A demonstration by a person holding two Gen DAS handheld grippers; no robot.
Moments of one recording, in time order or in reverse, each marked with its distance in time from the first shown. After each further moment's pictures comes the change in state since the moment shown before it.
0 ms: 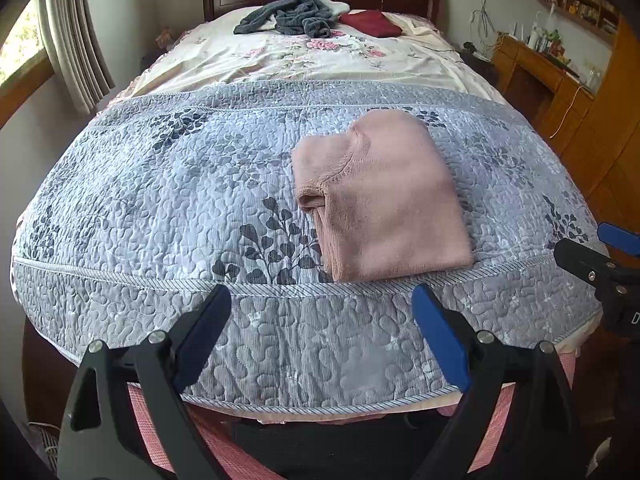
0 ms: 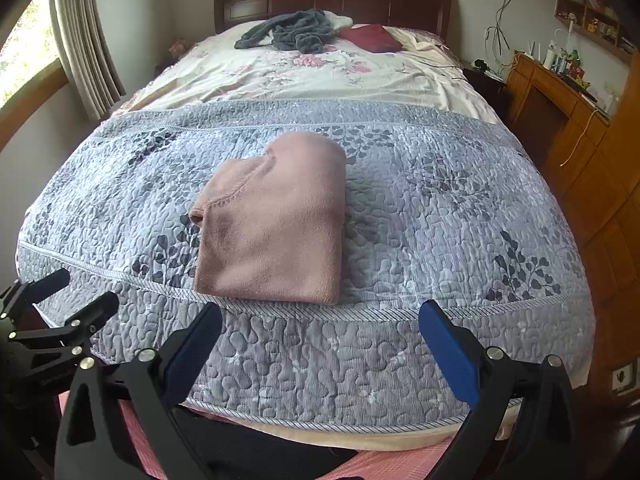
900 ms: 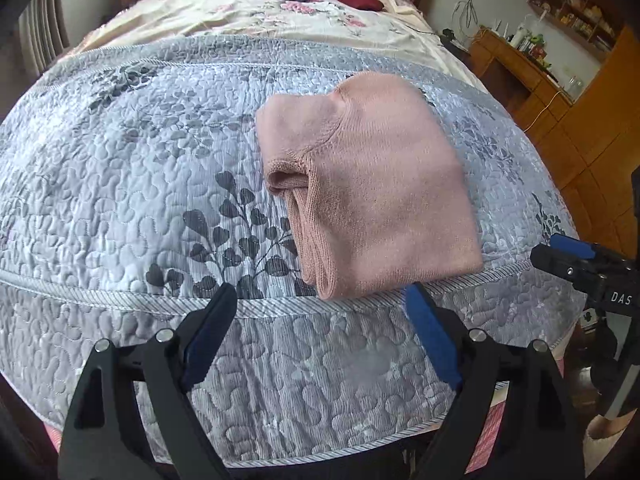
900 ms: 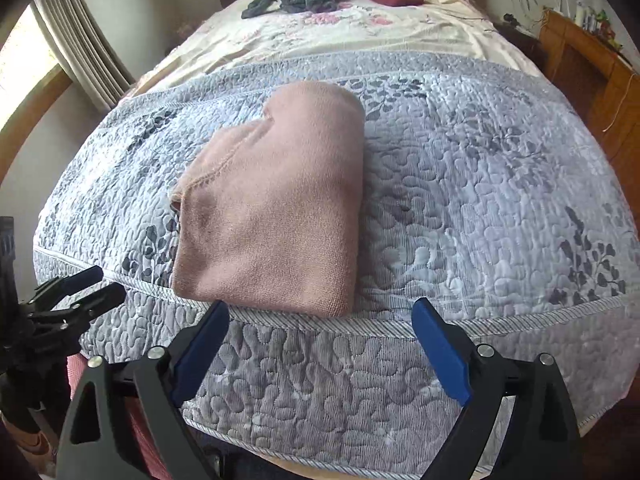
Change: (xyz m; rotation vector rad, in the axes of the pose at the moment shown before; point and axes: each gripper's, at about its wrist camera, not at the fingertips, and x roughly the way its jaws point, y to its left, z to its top) left arm 0.096 0.038 0.010 -0.035 0.098 -0.209; right arm 0.091 -0.022 0.009 0.048 0.120 0.145
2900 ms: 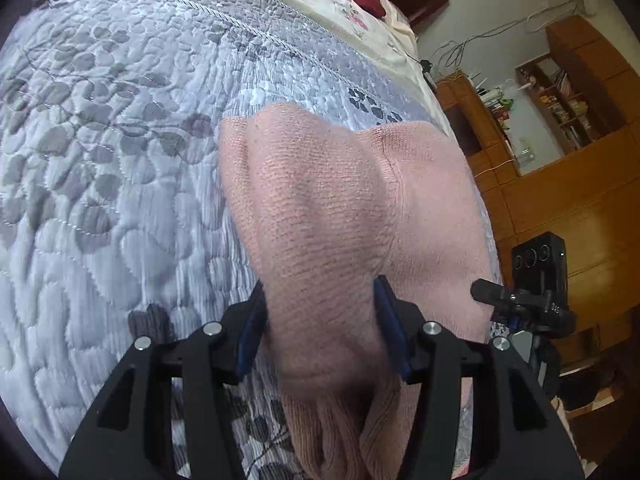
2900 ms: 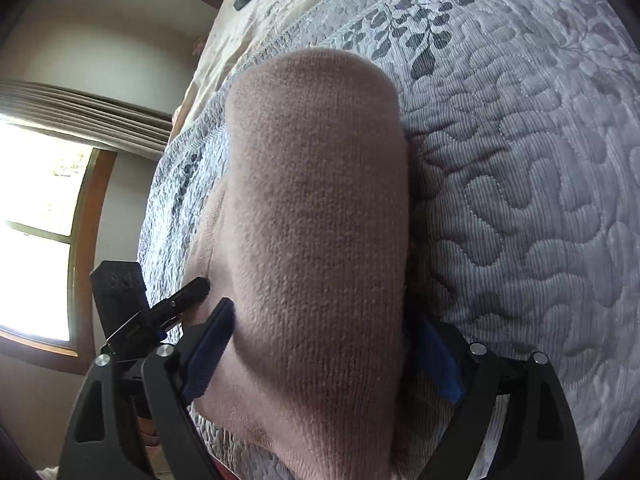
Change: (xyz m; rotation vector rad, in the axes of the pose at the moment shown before) left arm 0.172 0.084 0.113 -0.227 0.057 -0.422; right arm 0.178 -0.091 0.091 0.268 0.199 0.548
